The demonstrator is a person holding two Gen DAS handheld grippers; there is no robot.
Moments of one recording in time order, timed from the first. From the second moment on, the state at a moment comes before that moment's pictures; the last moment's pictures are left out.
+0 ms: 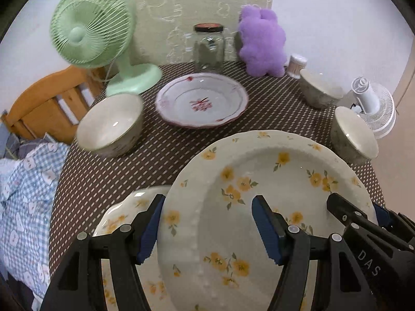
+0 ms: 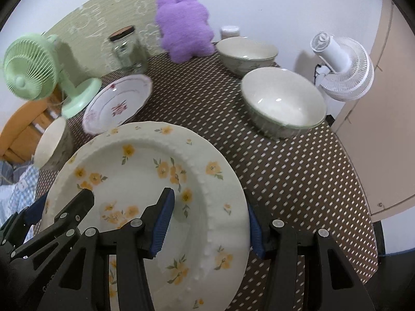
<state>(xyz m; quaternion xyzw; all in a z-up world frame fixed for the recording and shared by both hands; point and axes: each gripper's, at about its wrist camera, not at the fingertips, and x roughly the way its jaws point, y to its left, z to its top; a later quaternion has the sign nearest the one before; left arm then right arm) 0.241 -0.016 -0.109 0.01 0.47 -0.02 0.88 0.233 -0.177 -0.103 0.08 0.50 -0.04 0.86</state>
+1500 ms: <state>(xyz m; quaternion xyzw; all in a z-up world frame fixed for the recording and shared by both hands) 0.187 0.063 -0.165 0.01 0.53 0.01 0.85 0.186 -0.074 -0.151 0.00 0.55 0.00 0.84</state>
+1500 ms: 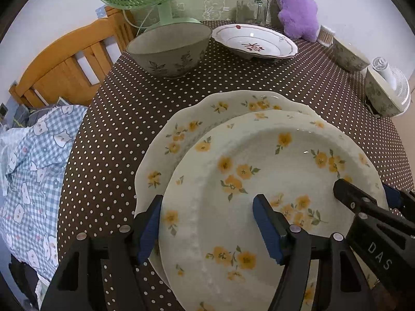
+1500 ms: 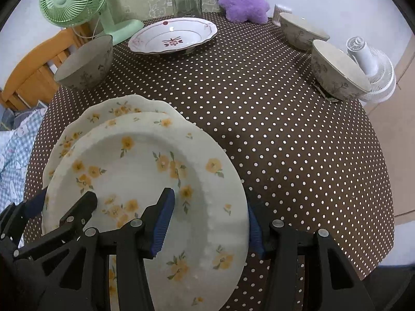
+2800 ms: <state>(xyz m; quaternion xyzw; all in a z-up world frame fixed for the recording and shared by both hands) 0.193 0.075 -0.150 -0.01 0.52 0.00 0.85 0.204 -0.063 -0.148 -0.01 0.55 0.01 0.84</state>
